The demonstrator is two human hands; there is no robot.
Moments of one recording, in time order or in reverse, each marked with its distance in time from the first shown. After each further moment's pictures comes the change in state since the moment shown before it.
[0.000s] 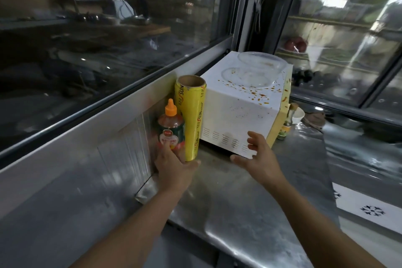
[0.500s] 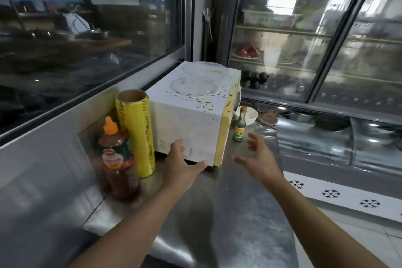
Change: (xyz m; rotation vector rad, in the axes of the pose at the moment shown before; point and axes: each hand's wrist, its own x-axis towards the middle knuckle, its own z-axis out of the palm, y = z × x) left_hand -0.028 0.075 0.100 -0.021 -0.288 0.134; right_hand 0.006 0.054 -0.114 -0.014 0.205 0.066
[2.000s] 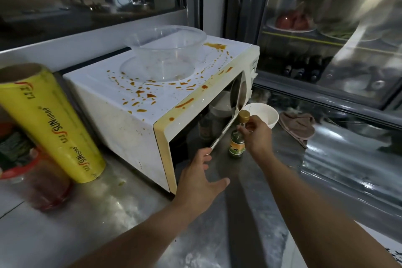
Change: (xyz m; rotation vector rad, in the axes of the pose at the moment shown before) left_hand 0.108 0.013 0.239 0.113 -0.027 -0.106; right_hand 0.307 0.160 0.021 0.057 -0.087 -0.097
